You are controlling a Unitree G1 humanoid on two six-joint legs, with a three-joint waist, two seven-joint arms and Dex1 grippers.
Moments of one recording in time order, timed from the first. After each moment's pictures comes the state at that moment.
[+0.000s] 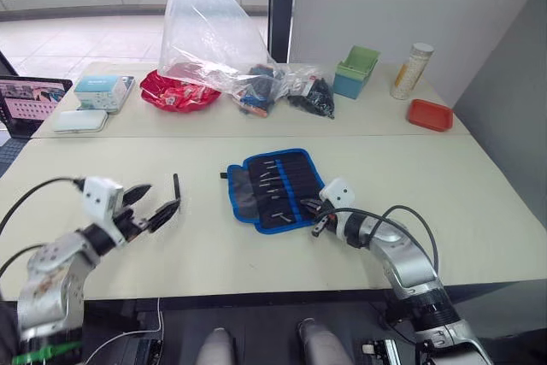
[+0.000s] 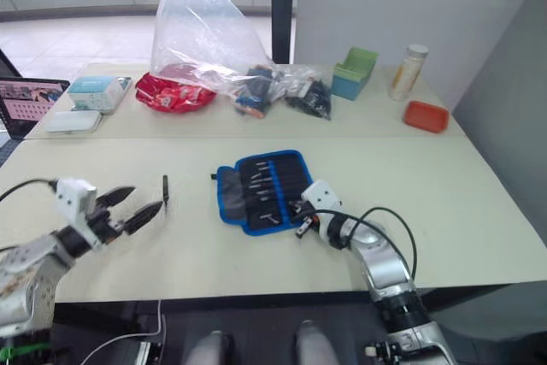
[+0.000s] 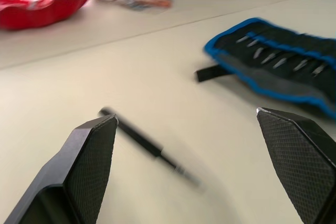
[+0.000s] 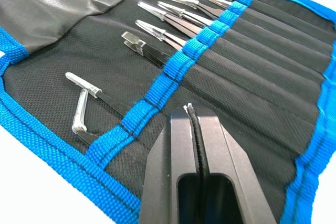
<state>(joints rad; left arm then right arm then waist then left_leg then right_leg) 0.04 0.50 0.51 -0.12 -0.38 0.34 -0.81 -0.35 -0.33 0.19 0.08 0.08 0.30 0.67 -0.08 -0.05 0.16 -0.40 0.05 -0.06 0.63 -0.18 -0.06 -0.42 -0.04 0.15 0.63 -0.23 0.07</state>
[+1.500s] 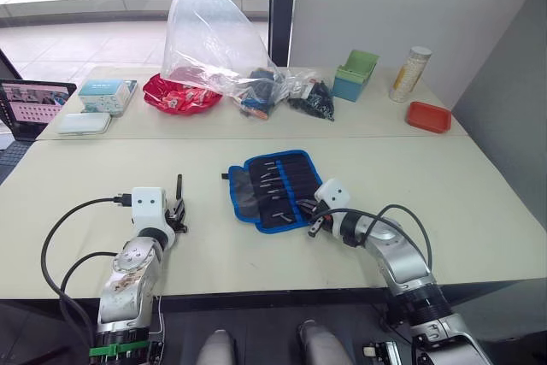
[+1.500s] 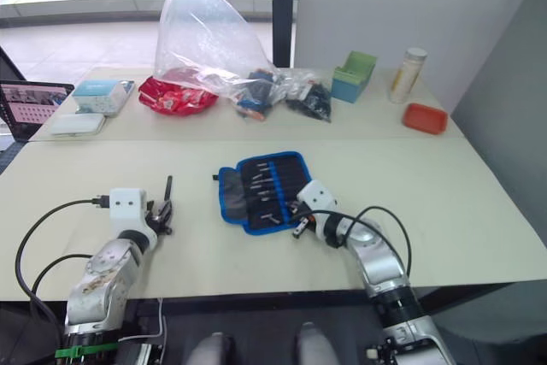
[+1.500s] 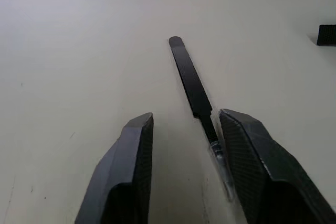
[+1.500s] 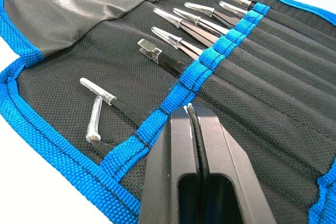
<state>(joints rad) -0.11 0.24 0.22 -0.15 -0.17 0.51 -0.12 -0.37 -0.32 0.19 0.13 0.06 0.26 0.68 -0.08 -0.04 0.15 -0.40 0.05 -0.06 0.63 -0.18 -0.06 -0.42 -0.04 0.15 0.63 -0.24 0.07</state>
